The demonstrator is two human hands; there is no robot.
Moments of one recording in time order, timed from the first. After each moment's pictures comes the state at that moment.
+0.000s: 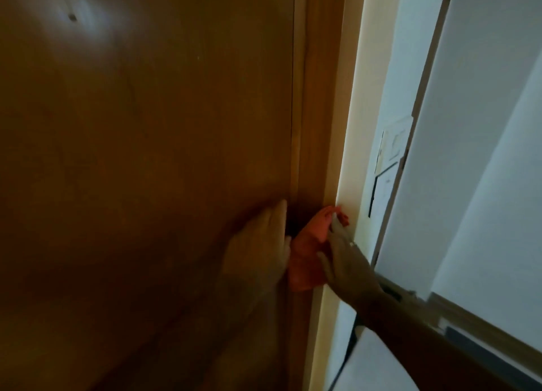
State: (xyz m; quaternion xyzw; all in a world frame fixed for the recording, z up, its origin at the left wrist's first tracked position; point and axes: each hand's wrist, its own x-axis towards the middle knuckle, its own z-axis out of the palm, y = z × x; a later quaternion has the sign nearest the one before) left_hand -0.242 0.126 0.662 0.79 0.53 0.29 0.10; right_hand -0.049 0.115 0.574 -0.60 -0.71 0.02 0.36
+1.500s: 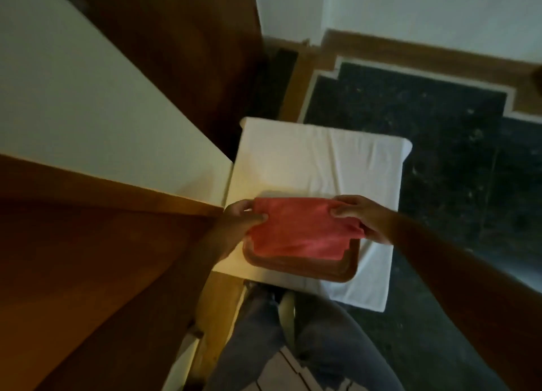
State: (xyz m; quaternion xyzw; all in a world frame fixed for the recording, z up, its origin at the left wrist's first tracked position) left_hand 0.026 0.026 0.258 0.52 0.53 -0.10 0.66; right_hand 0.259 -0.153 0.232 -0.62 -0.07 0.69 0.37
